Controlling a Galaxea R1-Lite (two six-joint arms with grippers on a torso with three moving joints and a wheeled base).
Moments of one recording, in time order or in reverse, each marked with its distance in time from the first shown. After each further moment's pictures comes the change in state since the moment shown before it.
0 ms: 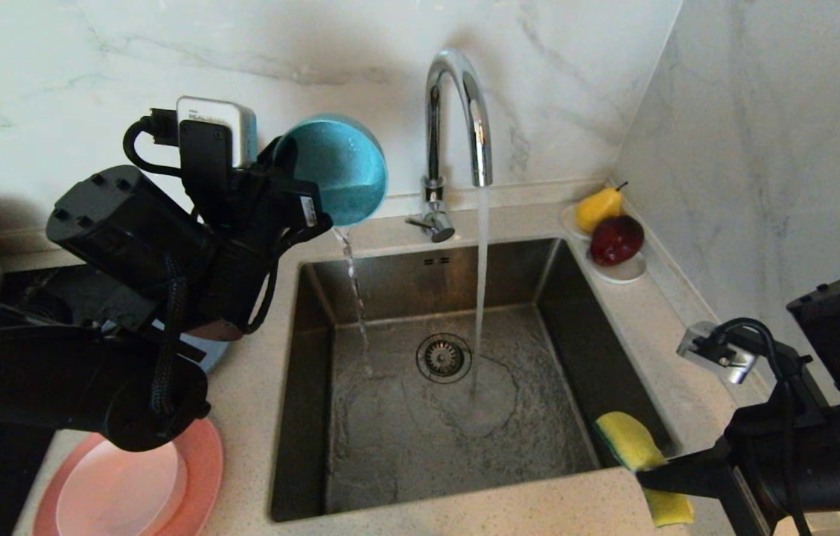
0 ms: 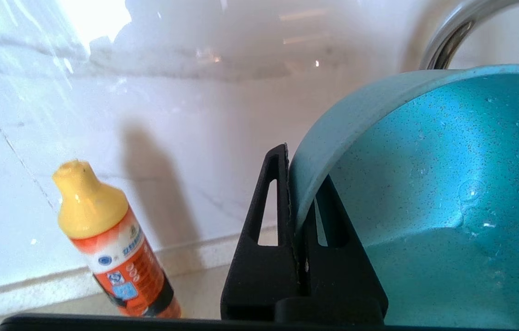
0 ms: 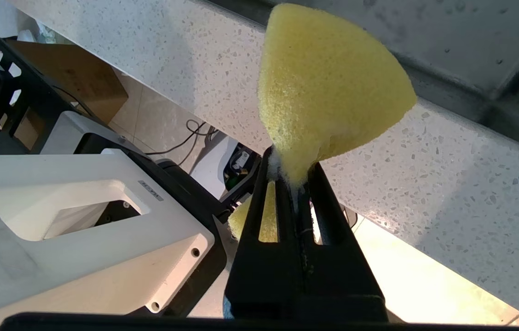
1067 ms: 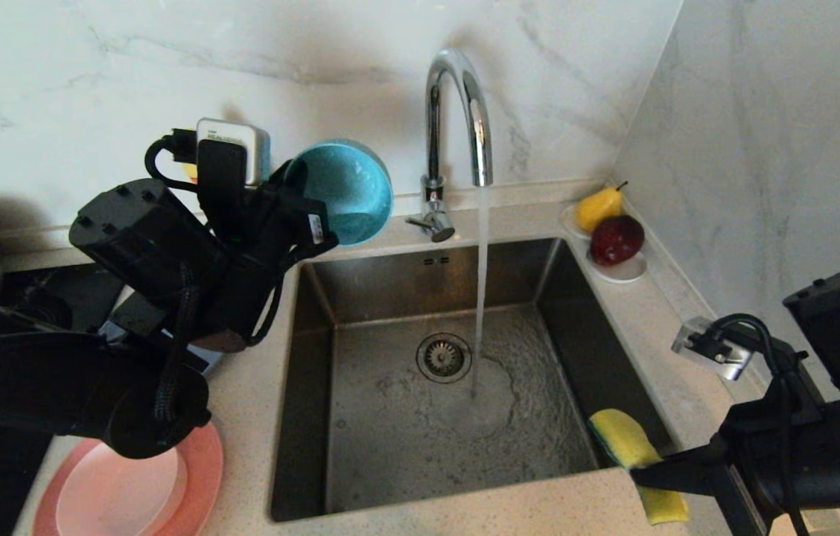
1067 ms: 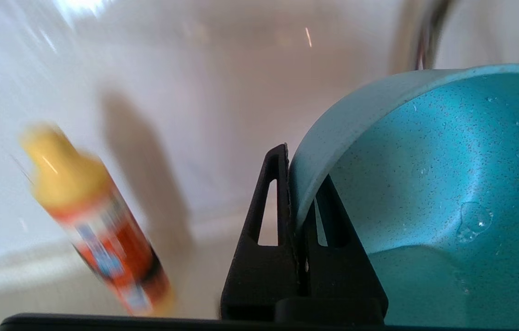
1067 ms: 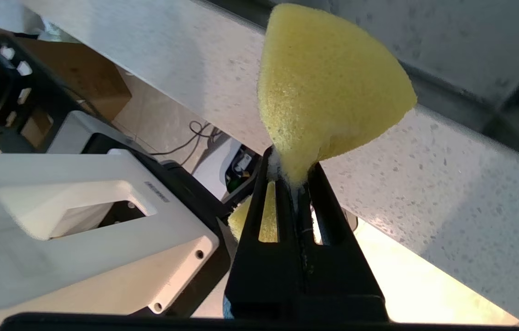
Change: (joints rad) left arm -0.001 -0.001 0.025 0.088 -0.005 -0.050; right arm 0.024 0.000 -0.020 0.002 0.002 0.001
